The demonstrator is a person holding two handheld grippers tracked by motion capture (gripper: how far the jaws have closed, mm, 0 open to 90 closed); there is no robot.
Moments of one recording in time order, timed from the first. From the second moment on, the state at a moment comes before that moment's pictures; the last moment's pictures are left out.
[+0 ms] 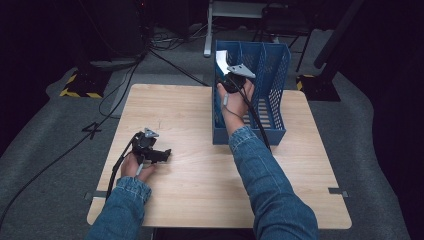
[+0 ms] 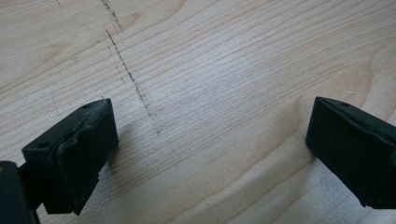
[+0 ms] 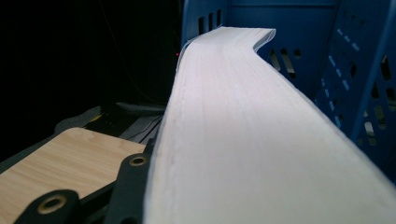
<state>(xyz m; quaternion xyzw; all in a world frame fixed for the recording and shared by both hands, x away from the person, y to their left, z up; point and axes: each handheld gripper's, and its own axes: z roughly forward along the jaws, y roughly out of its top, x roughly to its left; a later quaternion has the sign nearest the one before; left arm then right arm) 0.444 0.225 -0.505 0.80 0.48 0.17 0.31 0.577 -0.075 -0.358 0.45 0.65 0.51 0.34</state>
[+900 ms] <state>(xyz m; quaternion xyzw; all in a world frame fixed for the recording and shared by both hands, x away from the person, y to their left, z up) 0.444 0.225 -0.505 0.80 0.48 0.17 0.31 0.553 -0.101 -0.325 0.42 0.69 0.51 0.31</state>
